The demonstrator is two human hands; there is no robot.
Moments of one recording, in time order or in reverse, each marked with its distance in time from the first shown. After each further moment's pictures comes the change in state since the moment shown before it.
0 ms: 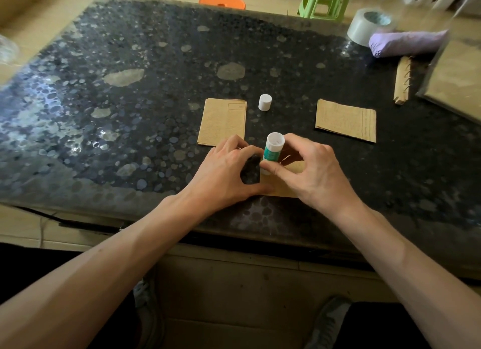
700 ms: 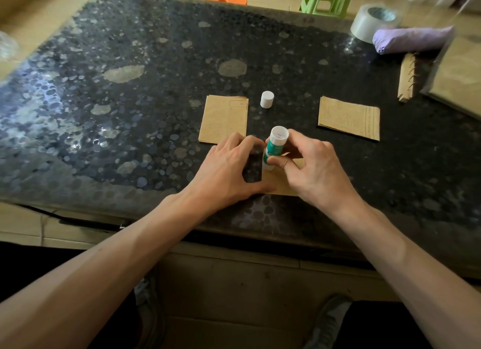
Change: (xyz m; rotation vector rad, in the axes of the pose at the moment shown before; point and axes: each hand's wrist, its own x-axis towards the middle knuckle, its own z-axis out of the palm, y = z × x) left_hand 0.000 -0.001 0.003 -0.016 0.028 0.003; right_hand 0.003 -0.005 0.003 0.004 0.000 0.051
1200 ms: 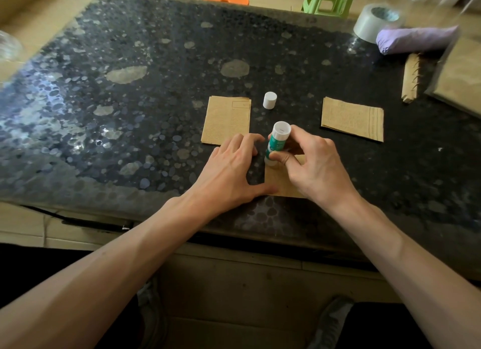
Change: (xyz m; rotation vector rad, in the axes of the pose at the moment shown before) left_hand -0.001 -0.001 0.002 0.019 0.010 0.006; right_hand 0.009 0.001 0.004 0.003 0.046 -0.002
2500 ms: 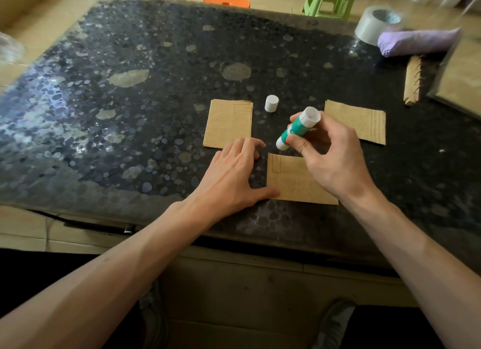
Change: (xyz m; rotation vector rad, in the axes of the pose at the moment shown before) left_hand 0.000 0.004 -0.003 0.001 -0.015 -0.034; right_hand 0.010 0.012 -0.015 0.208 0.126 0.030
